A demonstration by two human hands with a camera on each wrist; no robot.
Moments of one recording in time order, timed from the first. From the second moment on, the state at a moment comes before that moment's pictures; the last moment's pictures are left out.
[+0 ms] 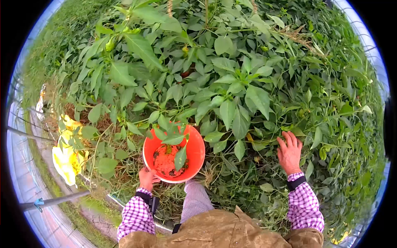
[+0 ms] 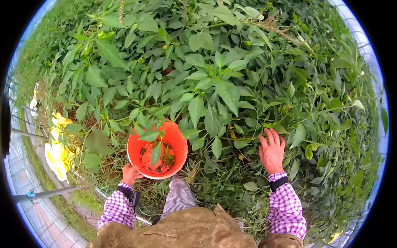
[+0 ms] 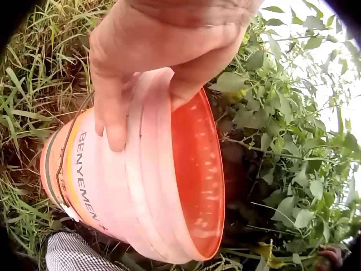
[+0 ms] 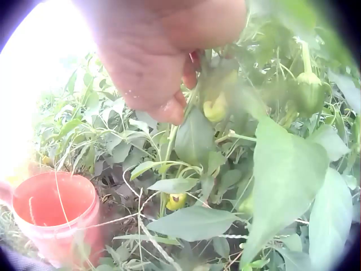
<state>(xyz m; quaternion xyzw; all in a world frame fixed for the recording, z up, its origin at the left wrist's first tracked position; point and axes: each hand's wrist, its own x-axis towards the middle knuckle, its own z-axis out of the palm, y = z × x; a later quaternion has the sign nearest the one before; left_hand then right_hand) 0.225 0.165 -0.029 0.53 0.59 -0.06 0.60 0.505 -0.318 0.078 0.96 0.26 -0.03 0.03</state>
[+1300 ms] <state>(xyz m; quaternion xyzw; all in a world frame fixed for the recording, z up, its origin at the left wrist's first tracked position) 0.295 0.122 -0.107 0.51 0.55 -0.10 0.66 0.511 -0.334 0.080 0.97 0.21 -0.09 0.02</state>
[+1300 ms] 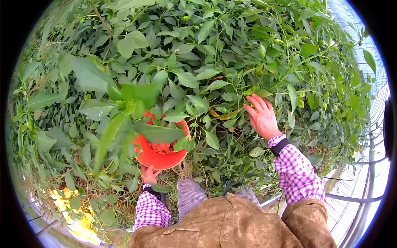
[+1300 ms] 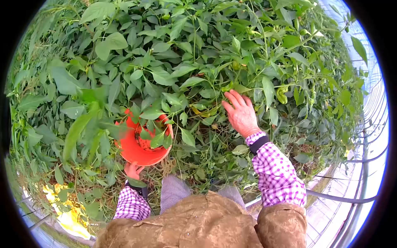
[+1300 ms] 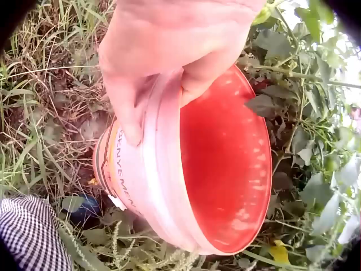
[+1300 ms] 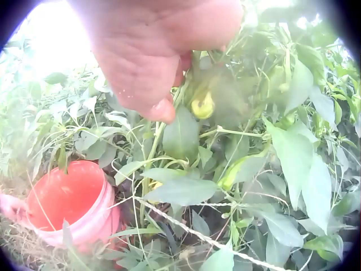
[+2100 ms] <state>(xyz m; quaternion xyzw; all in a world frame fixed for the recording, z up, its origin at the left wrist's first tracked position) 0.293 0.169 -0.083 0.43 0.66 -0.36 0.50 0.515 -0.332 0.088 0.97 0.18 -0.14 0.05</state>
